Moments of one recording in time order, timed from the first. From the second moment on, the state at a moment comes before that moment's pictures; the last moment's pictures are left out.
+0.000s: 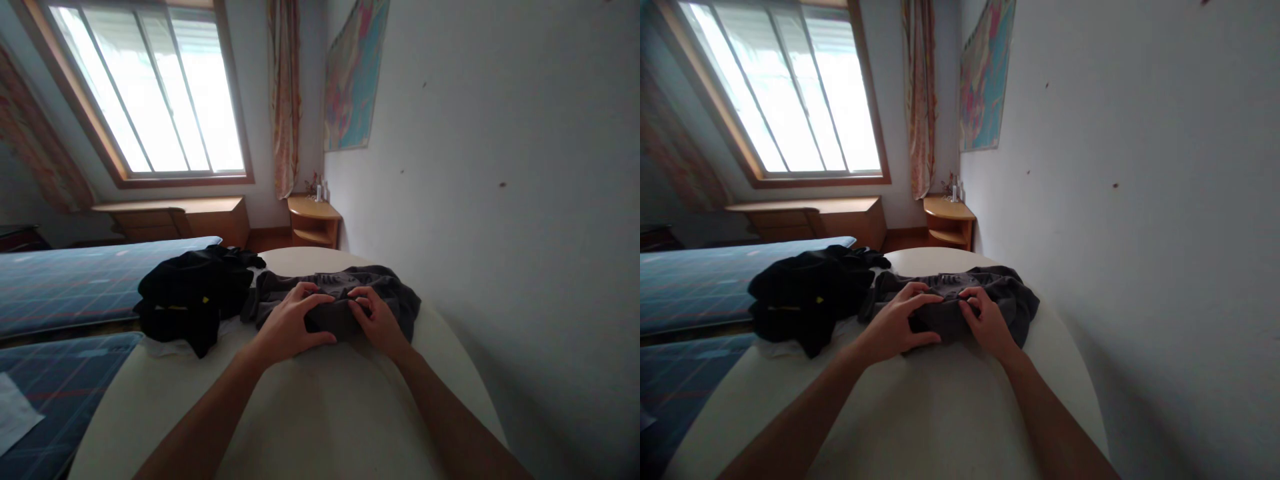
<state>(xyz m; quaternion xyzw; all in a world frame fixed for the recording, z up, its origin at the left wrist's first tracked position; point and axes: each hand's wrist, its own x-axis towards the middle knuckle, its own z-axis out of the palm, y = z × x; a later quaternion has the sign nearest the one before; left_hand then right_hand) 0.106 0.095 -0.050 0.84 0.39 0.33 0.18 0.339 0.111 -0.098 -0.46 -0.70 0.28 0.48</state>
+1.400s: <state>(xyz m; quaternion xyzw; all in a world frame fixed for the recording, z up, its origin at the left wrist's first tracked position) 0.115 0.097 -0.051 0.85 0.40 0.32 0.13 0.318 0.092 -0.092 -0.41 -0.75 0.06 0.51</state>
